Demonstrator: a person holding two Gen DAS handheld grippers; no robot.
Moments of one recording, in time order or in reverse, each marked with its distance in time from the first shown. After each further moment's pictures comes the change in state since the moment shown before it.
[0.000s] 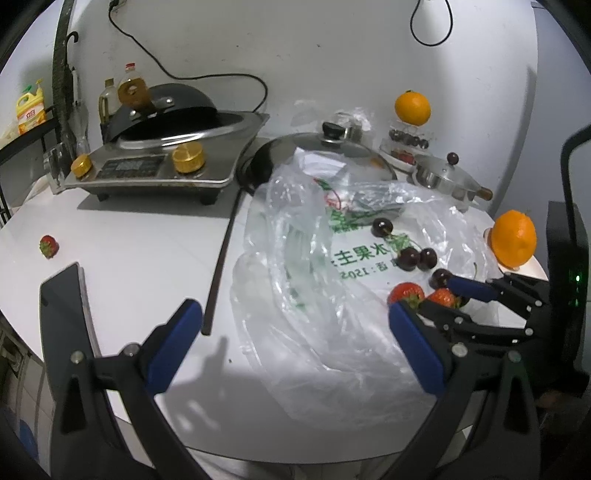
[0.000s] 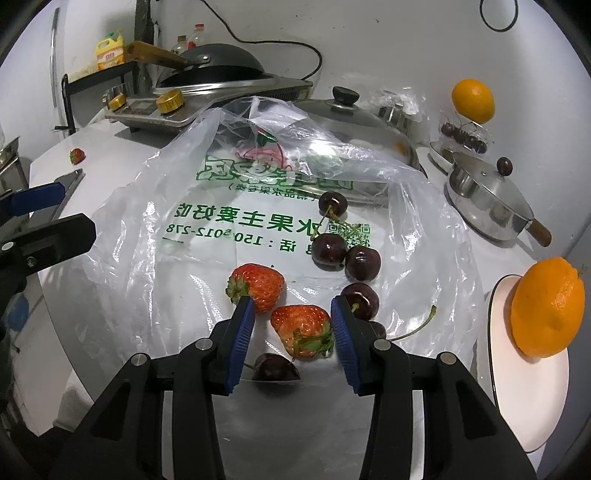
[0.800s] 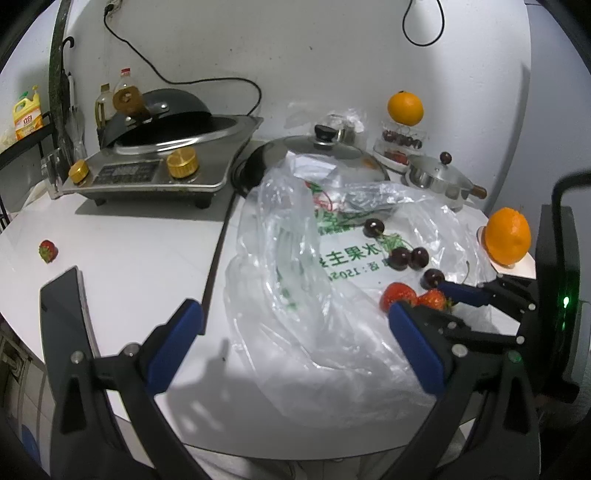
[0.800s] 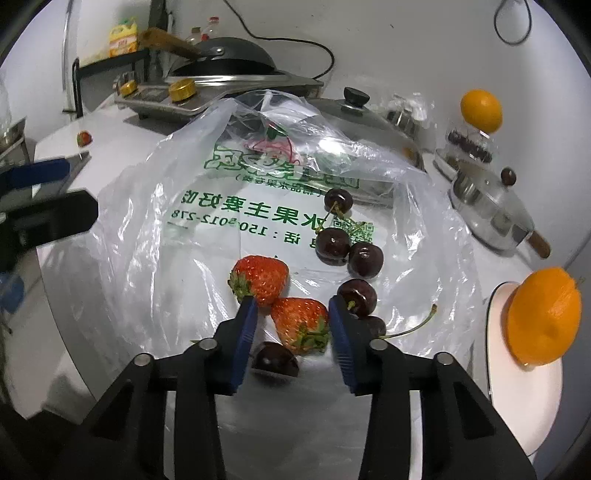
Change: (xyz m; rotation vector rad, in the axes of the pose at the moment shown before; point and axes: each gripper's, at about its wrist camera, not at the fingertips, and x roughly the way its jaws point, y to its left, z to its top) left arm -0.006 -0.007 -0.001 0.015 -0.008 -0.009; right arm -0.003 0.007 -0.008 -0.094 -0.003 -0.026
